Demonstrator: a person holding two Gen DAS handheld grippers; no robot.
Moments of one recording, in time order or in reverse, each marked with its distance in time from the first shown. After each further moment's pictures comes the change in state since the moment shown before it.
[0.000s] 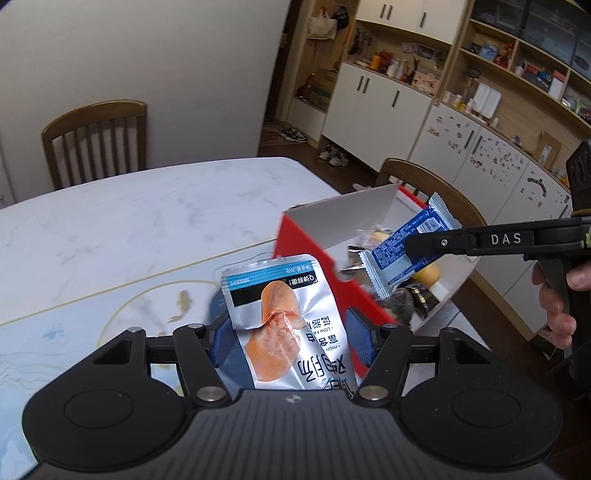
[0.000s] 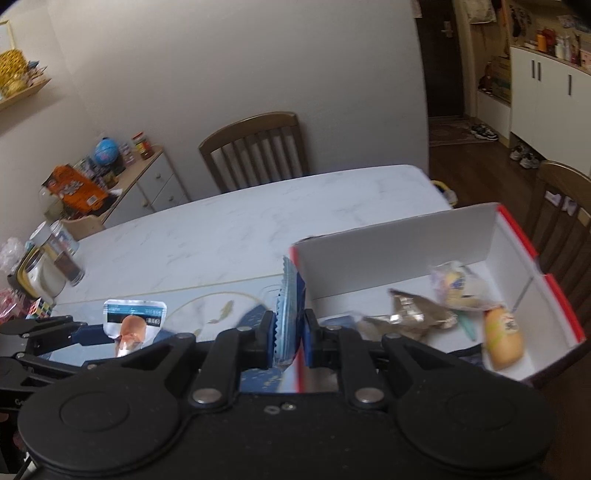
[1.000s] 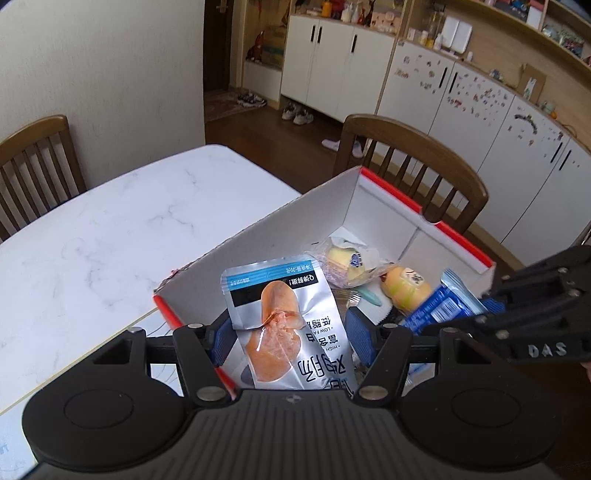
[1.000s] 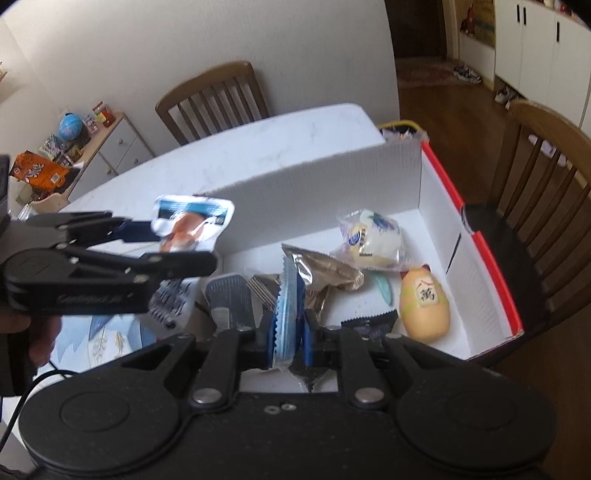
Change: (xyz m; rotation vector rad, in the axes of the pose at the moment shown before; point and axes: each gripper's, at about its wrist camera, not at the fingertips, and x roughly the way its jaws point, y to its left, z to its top) left arm 0.158 -0.087 0.082 0.171 0.158 -0.028; right arm 0.018 -0.111 0.004 0.059 0.217 -0.010
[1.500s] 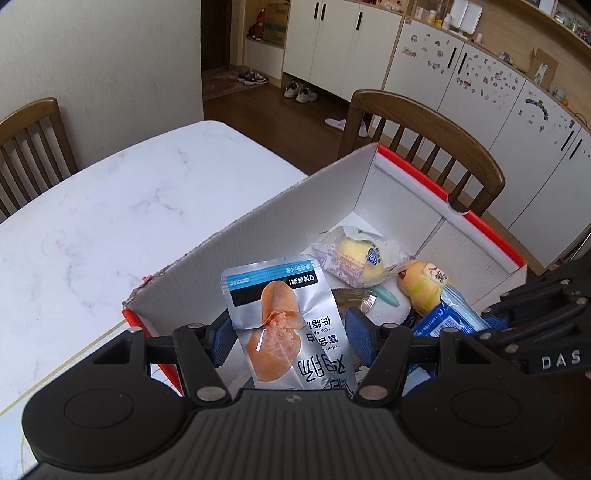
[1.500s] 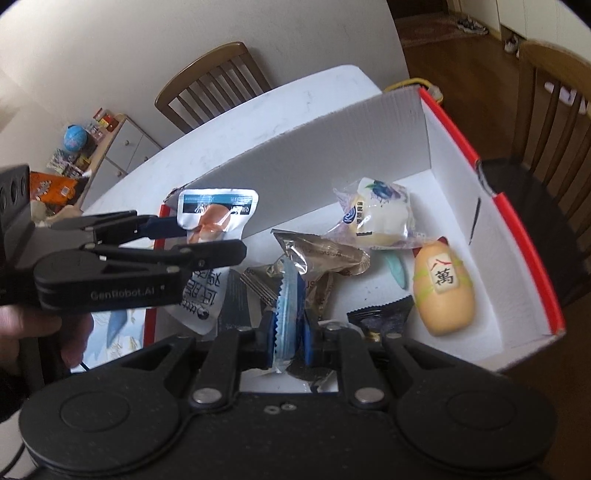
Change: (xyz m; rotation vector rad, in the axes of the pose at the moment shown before) left arm 0.045 0.003 0.008 -0.003 0.072 0.006; right arm 0.036 -0.039 0.008 0.122 0.086 0.132
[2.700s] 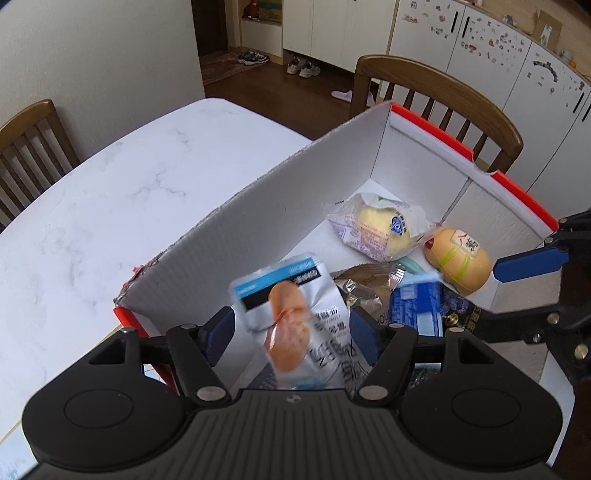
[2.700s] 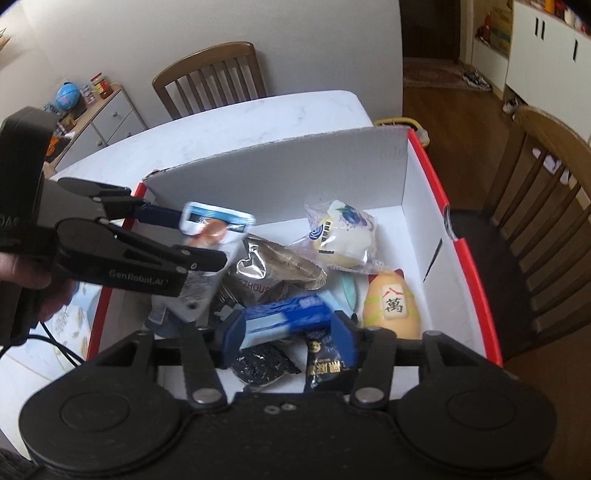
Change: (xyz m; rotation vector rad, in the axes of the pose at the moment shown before) left arm 0.023 -0.002 0.000 0.071 0.073 0.060; right arm -0.020 0.016 -0.008 -0.222 -0.052 -0.181
